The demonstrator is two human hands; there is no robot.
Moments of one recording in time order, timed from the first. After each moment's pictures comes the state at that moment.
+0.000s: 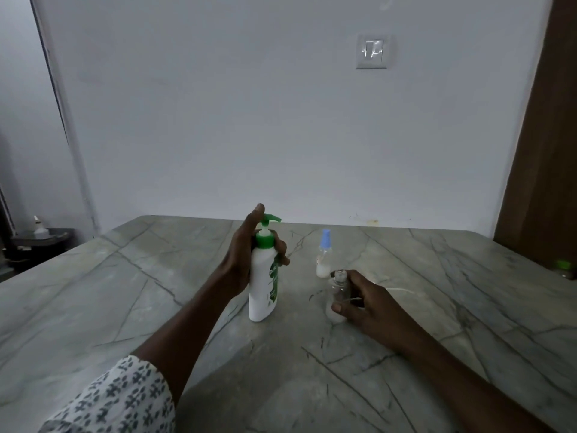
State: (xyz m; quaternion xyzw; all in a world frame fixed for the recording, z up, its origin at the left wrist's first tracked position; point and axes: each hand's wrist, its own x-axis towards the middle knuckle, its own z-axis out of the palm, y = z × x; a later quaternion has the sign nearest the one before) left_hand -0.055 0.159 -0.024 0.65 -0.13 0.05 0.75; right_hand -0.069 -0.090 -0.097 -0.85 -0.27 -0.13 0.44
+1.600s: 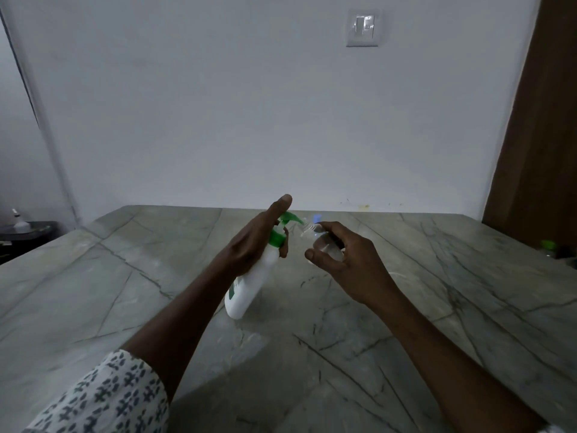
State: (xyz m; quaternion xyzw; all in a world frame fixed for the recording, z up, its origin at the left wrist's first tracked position) left_hand -0.061 0.128 -0.011 0.81 -0.16 0.06 0.56; right_hand -0.070 -0.059 -0.052 -0.82 -0.25 -0.24 0.45
